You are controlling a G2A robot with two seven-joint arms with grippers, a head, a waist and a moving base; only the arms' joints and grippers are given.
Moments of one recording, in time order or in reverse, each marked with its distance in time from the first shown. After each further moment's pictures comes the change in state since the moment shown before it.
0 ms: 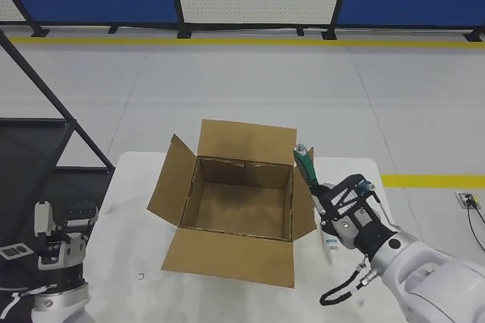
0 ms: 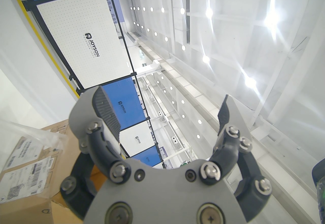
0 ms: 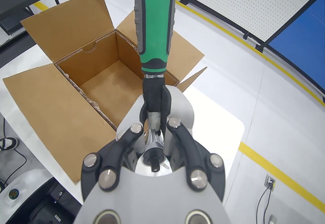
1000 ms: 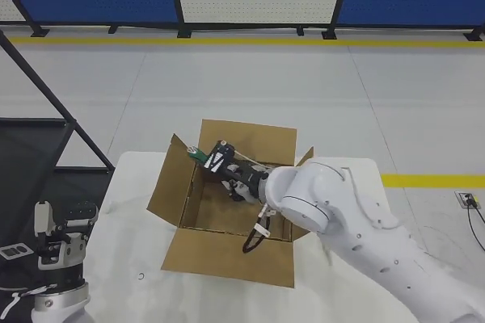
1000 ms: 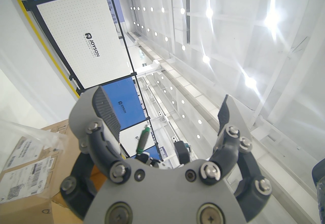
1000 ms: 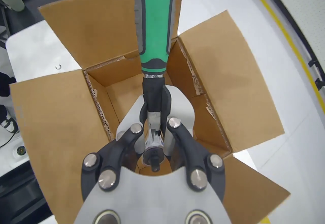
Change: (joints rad) left arm 0.000 0.000 0.000 0.000 0.000 0.000 0.000; right arm 0.846 -0.236 -0.755 0.864 0.297 -0.077 0.007
